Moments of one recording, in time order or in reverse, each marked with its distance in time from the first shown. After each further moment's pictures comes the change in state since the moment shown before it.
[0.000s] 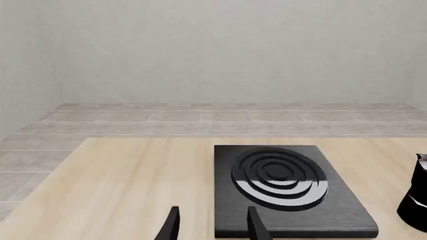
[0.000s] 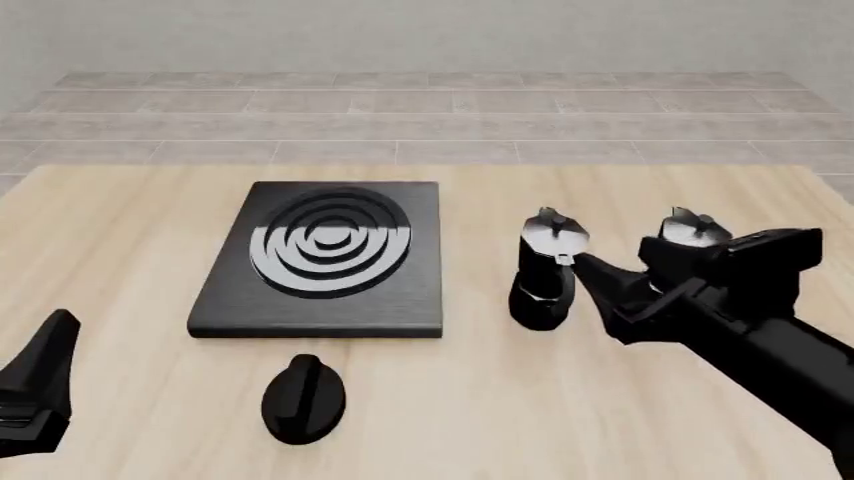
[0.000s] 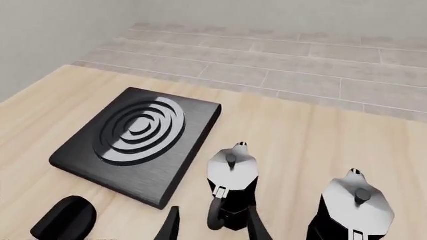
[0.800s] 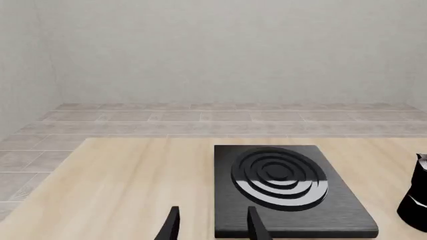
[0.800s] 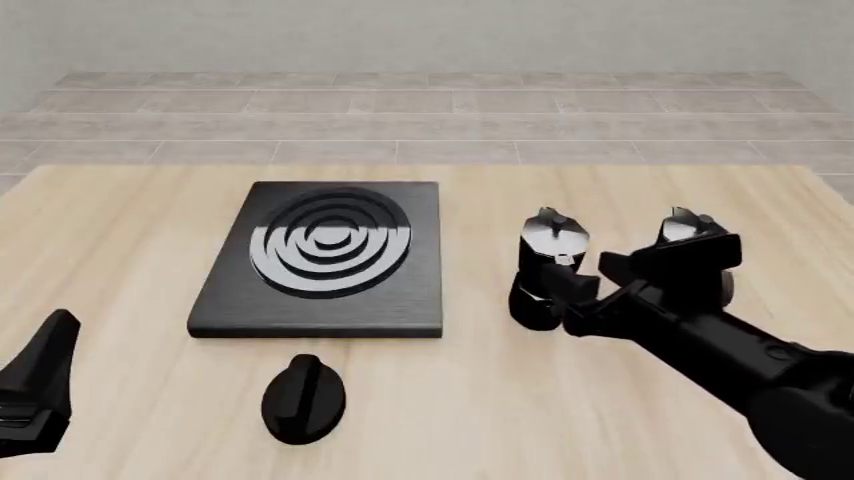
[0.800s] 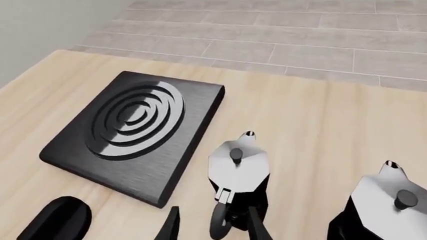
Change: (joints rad) left arm 0.000 0.000 0.000 0.000 0.000; right arm 0.017 0.288 -0.035 -0.165 0.059
